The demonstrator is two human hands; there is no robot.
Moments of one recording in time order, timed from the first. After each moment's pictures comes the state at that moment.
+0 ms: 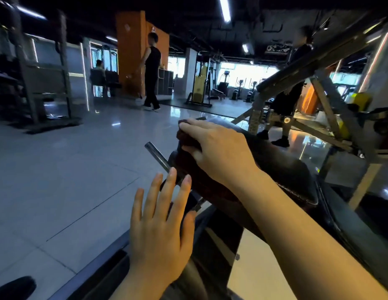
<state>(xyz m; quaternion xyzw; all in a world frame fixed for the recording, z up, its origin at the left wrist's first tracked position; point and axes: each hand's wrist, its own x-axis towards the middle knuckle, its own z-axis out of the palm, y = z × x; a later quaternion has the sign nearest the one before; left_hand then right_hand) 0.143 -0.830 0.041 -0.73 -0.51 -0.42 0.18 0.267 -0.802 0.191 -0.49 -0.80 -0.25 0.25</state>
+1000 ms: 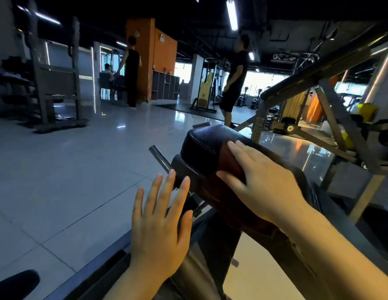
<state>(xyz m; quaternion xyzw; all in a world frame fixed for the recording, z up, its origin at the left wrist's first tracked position) 0.139 -0.832 0.040 -0.73 -0.53 -0.40 0.15 0.321 -0.849 0.177 -0.62 -0.76 -0.16 0.14</state>
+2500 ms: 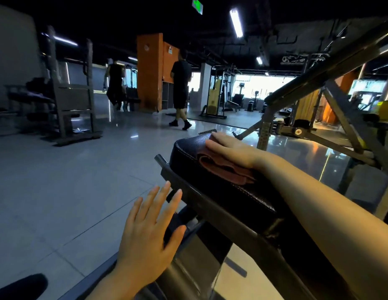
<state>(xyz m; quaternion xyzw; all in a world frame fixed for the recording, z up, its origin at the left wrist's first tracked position) 0.137 -0.835 0.046 -0.78 -0.50 -0.34 0.12 0.354 -0.739 0.218 -0.55 -0.82 0.07 0.15</state>
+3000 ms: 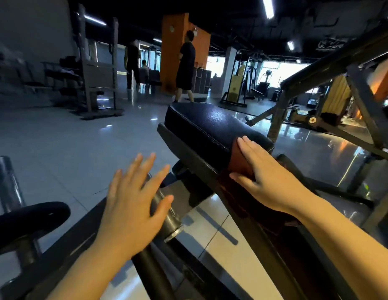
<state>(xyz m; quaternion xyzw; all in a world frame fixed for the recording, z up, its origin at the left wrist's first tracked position) 0.183 -0.957 0.054 -0.71 -0.58 -0.37 0.11 0.448 -0.892 0.143 -0.49 -0.85 -0.03 0.18</state>
